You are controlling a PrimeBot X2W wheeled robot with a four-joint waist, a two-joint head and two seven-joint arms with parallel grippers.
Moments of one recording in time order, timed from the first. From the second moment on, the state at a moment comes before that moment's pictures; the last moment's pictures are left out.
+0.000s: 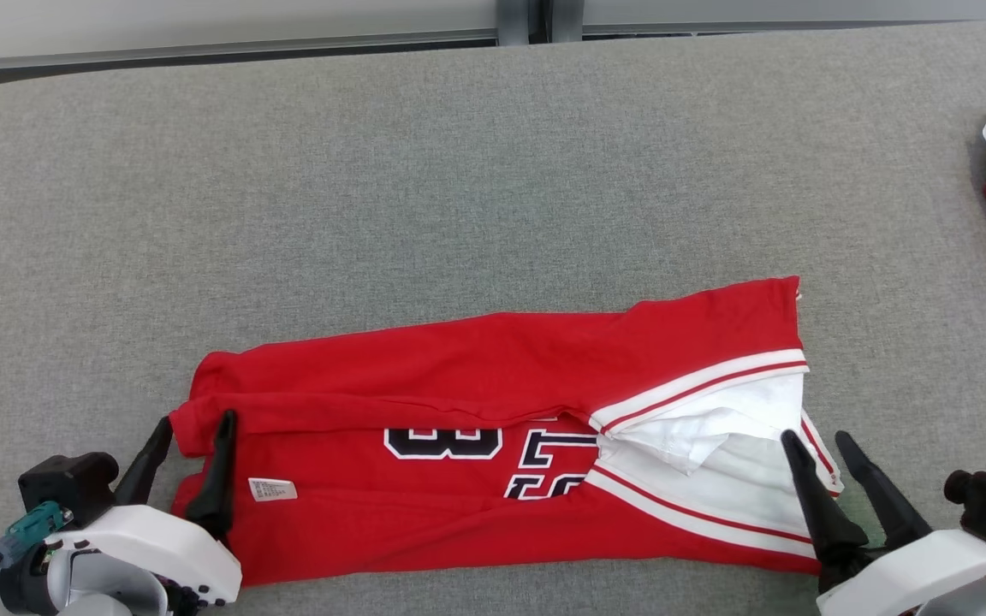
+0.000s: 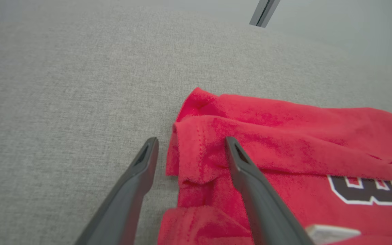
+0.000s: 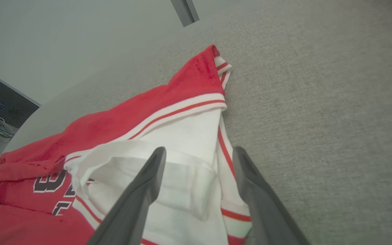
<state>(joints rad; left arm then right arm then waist) -0.16 0.55 -0.58 0.16 -0.97 0.24 -0.21 0.08 -0.15 0.10 -0.03 0.56 0.13 0.15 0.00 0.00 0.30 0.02</state>
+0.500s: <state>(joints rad) -0.17 0.39 -0.38 -0.05 -0.62 0.32 -0.26 -0.02 -0.18 0.06 -0.11 0.39 0.13 -0.05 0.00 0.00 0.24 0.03</state>
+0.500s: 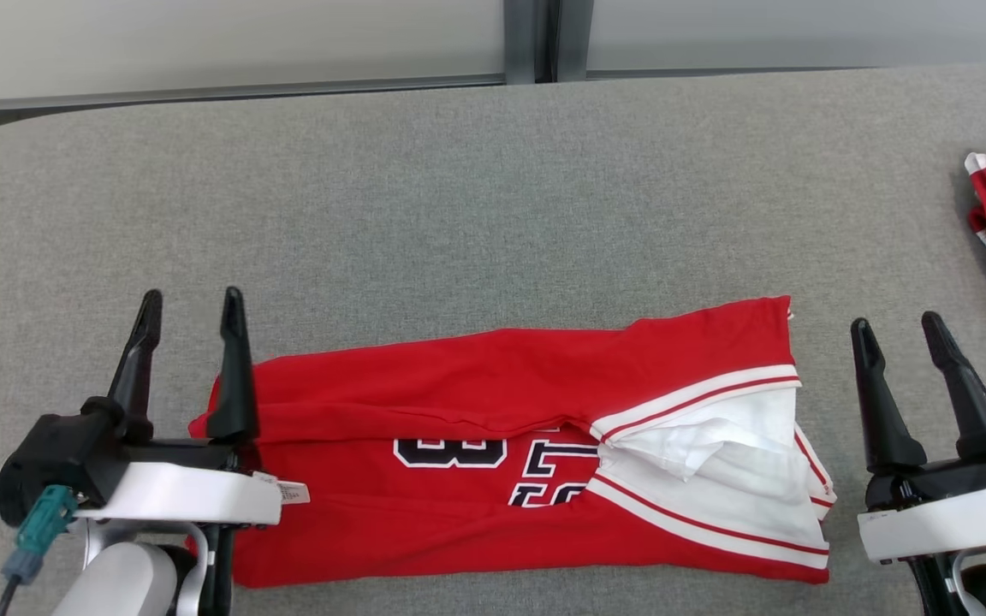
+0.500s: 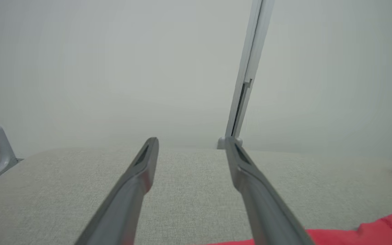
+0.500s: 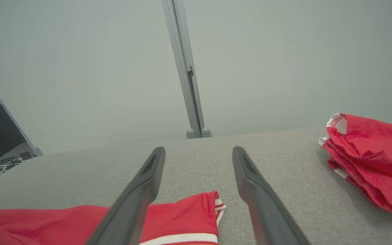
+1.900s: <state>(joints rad) -0.05 0.15 -0.15 0.12 -0.28 0.04 -0.26 0.00 -0.16 0.05 0.09 0.26 0.13 -0.13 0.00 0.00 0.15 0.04</state>
